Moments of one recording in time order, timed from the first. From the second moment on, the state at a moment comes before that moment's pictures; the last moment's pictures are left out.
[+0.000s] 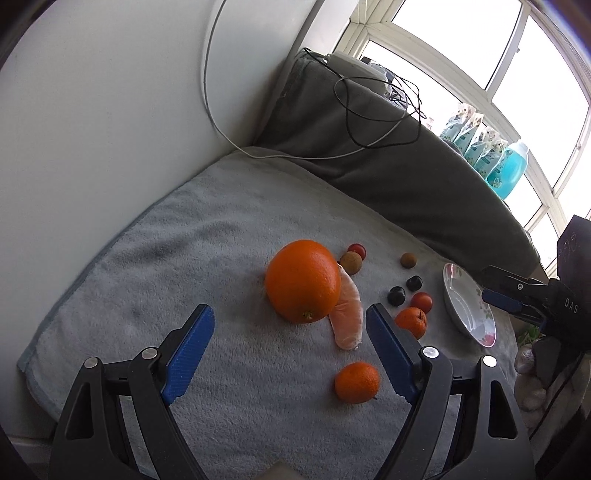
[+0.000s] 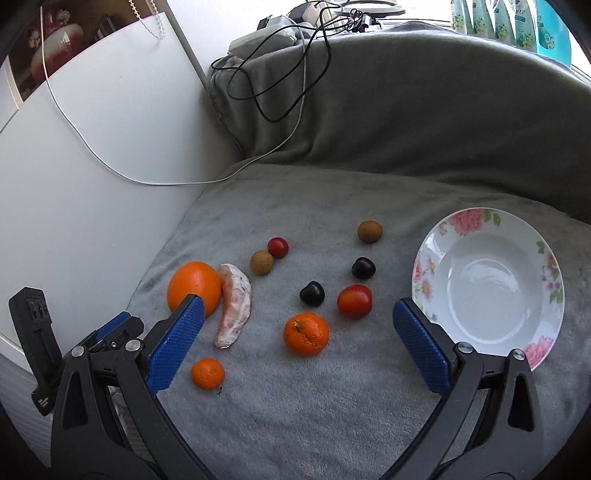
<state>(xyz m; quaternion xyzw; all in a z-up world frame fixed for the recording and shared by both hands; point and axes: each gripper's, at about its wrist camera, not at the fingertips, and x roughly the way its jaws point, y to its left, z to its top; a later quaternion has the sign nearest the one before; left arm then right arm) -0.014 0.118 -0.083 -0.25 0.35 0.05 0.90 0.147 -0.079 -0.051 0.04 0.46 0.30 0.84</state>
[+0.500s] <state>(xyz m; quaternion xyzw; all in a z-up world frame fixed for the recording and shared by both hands) 0.006 0.119 -0.099 -0.26 0.36 0.02 0.89 0.183 -0.004 -0.081 0.09 0.54 0.39 0.74</state>
